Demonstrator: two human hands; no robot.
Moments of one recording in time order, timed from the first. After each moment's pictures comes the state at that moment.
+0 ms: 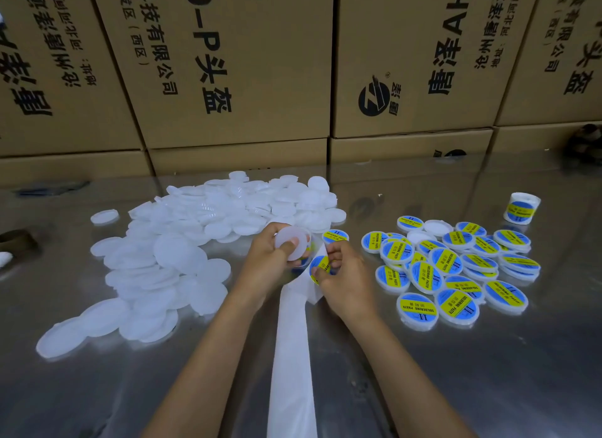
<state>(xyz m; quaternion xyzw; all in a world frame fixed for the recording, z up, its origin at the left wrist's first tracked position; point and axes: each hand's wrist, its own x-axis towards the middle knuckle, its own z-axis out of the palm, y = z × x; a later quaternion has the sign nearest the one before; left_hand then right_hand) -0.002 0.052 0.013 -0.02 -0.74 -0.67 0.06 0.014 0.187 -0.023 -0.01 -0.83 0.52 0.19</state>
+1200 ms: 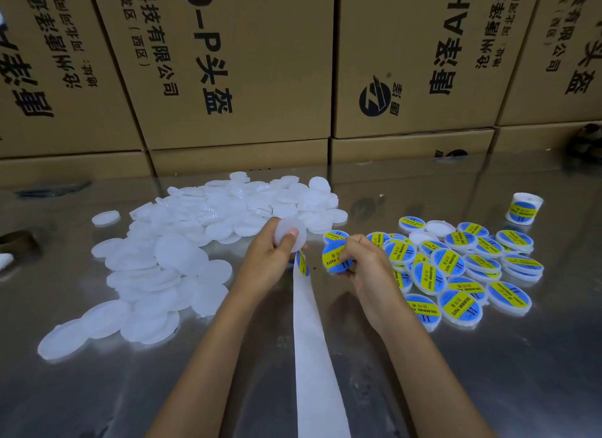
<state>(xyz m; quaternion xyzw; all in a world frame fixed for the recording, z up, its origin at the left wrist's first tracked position) -0.002 0.044 0.018 -0.07 -0.80 -0.59 0.09 0.028 0.206 0.015 -0.03 -0.59 0.80 0.07</state>
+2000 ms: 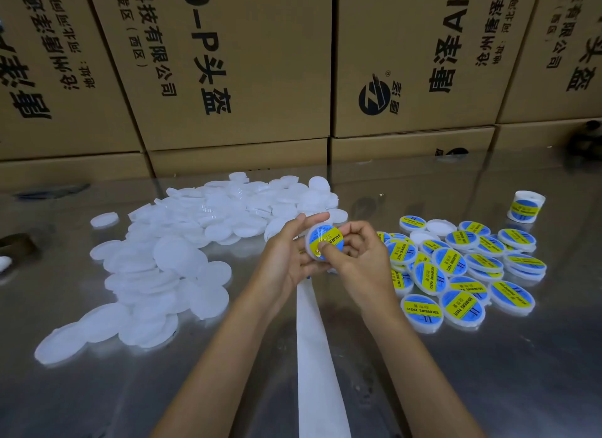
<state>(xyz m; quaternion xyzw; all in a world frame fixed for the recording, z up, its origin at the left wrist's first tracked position) 0.028 0.071 0.048 -0.06 -0.58 -0.81 -0.10 0.034 0.192 0.022 0.03 -0.63 0.75 0.19</state>
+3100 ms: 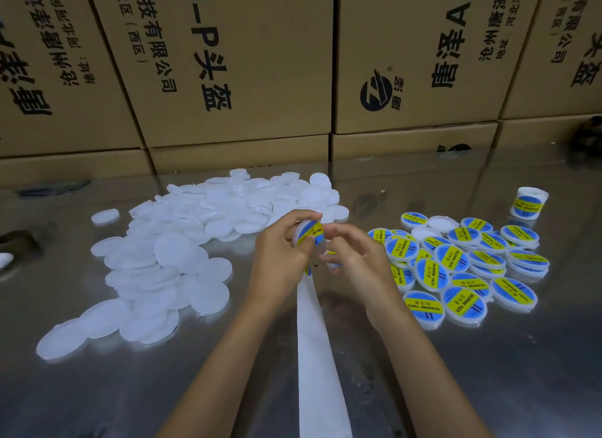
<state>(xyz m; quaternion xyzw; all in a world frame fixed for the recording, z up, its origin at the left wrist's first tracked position) 0.022 0.070 0.030 -0.11 -0.77 -0.61 0.18 0.038 0.197 0.021 0.02 -0.65 0.75 0.13</state>
